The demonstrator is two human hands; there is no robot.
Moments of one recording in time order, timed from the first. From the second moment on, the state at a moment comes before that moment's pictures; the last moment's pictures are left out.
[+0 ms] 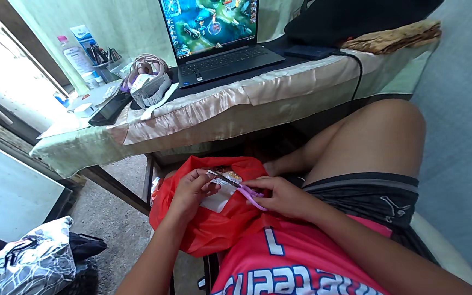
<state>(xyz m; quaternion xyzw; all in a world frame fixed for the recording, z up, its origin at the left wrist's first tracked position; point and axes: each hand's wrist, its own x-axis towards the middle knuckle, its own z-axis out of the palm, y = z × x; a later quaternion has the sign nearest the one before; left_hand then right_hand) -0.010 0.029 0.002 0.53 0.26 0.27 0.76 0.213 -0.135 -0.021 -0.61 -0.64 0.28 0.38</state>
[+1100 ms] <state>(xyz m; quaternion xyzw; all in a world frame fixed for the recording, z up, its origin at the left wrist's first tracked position) -0.009 0.029 0.002 0.53 0.27 0.28 0.76 0.211 -0.135 -0.021 -0.61 -0.64 0.27 0.38</state>
